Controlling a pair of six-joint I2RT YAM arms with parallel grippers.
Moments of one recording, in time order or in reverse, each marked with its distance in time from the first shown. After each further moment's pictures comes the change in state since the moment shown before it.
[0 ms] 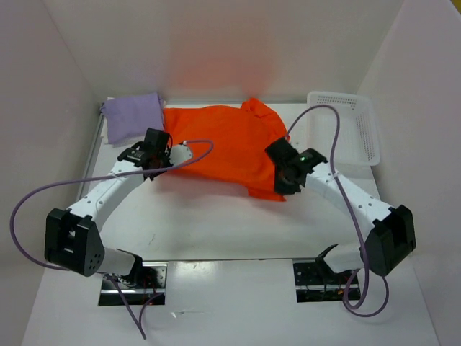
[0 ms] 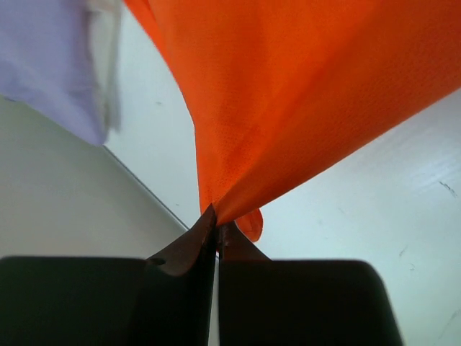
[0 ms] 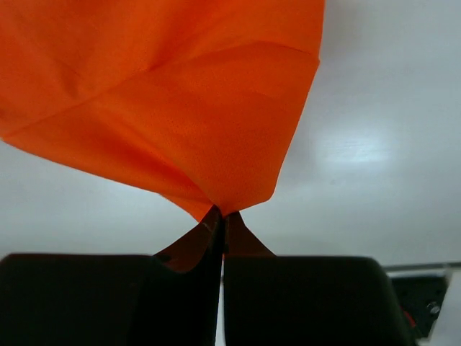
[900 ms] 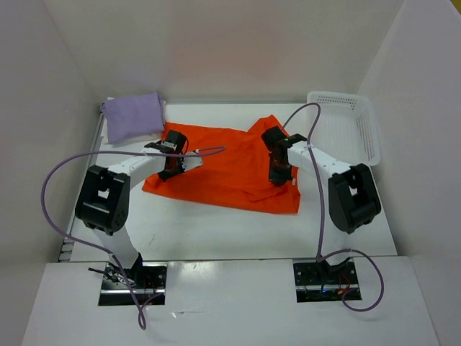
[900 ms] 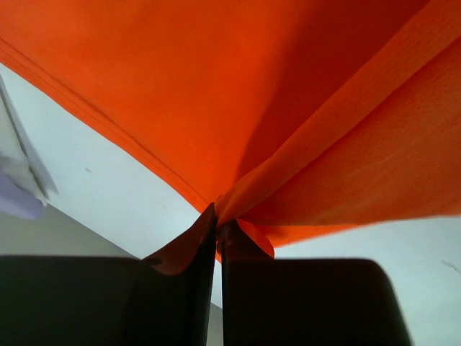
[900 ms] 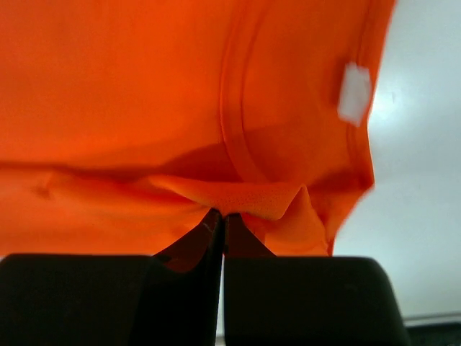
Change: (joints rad) left arm -0.011 0.344 0.015 0.057 0.020 0.026; right arm -0.124 0.359 0.023 0.139 -0.104 -0.046
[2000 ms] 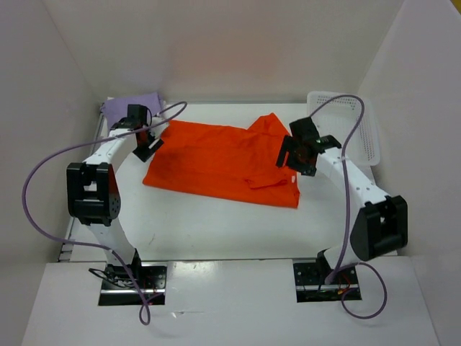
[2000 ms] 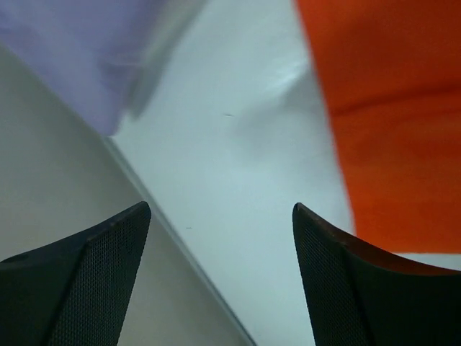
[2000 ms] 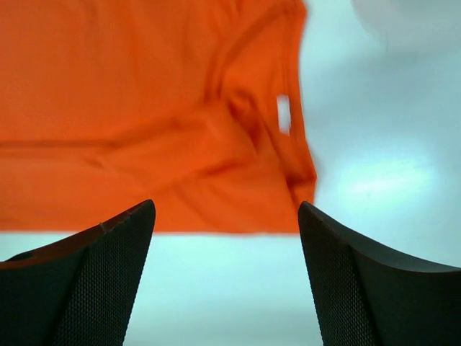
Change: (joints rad) left arm 0.299 0.092 0.286 0.051 -0.013 -0.117; right arm -0.139 -0.205 0.010 0.083 0.009 -0.019
